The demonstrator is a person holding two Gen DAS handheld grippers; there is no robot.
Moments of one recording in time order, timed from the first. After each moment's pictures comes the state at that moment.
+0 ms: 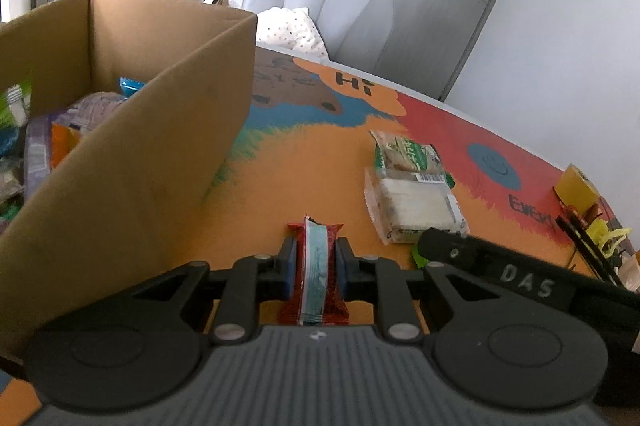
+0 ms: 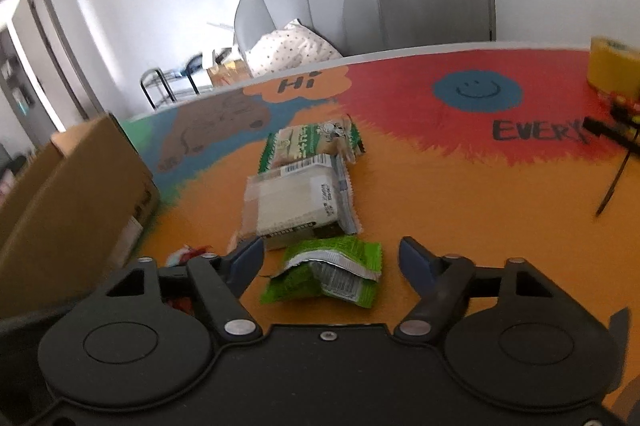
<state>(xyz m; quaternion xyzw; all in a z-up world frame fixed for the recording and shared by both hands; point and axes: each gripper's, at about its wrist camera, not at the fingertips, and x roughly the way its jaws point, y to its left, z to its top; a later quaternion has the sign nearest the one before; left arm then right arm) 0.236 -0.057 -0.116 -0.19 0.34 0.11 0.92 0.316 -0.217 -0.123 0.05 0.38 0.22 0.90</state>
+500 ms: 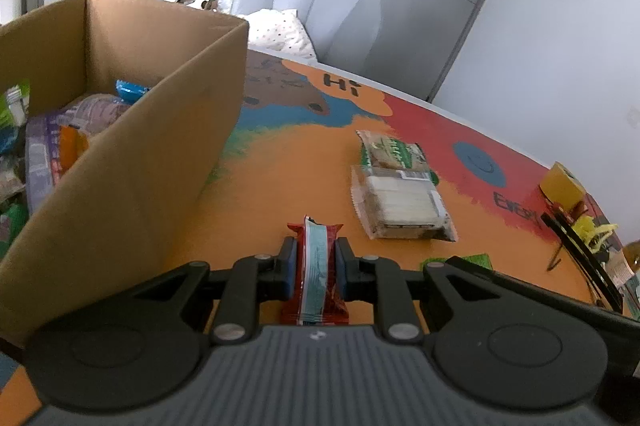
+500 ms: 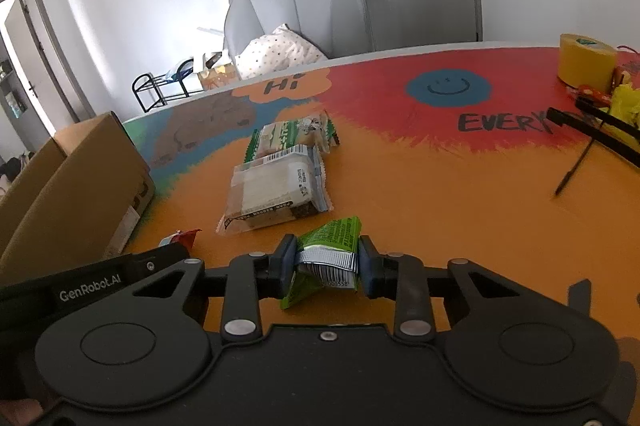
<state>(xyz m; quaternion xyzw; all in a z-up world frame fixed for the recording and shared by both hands) 0.228 -0.059 -0.110 -0.19 0.33 0.09 0.92 0.295 -0.240 -0.115 0.06 0.37 0.21 0.90</state>
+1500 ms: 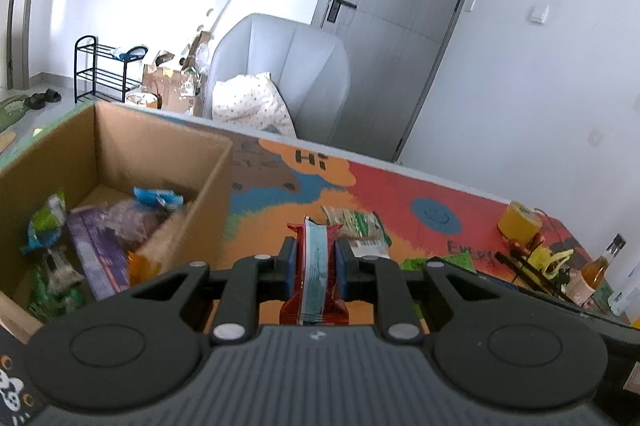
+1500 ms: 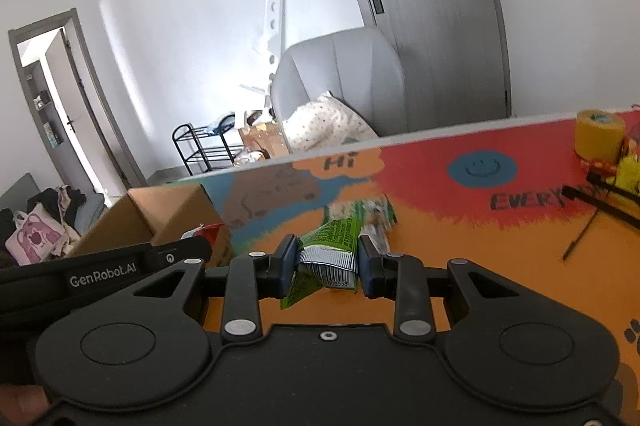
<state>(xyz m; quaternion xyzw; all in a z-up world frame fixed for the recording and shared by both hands) 0.193 -0.056 -0.041 -0.17 0.26 0.07 0.95 0.260 -0.236 -0.053 0.08 0.28 0.25 0.92</state>
